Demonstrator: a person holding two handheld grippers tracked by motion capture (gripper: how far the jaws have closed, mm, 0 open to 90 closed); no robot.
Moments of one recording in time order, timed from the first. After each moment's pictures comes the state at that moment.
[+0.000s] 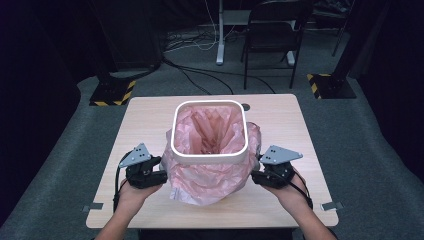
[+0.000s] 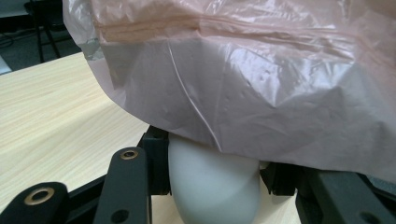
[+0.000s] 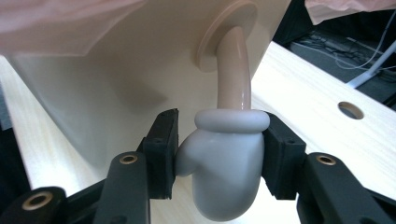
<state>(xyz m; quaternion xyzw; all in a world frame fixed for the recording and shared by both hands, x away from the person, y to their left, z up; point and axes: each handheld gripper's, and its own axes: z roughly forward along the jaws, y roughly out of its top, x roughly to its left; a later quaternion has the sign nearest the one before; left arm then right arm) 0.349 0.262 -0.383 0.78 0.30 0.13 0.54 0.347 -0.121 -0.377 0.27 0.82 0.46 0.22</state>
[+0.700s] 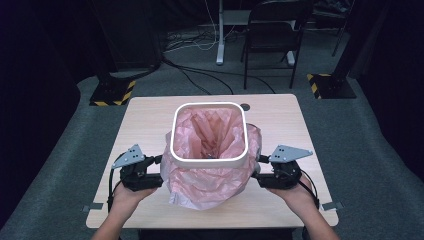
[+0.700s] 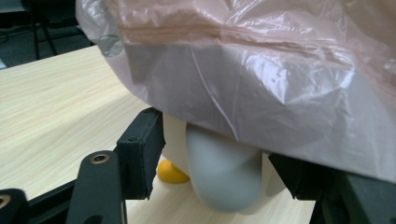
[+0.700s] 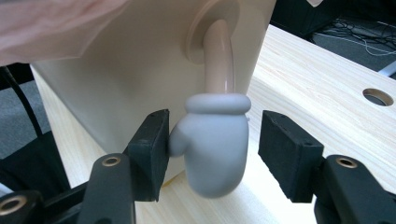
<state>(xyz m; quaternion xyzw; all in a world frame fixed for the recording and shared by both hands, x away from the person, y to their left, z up) 0.344 0.277 -0.381 0.77 0.31 0.12 0.54 0.346 -0.139 -0.375 0.28 0.82 0.48 0.16</state>
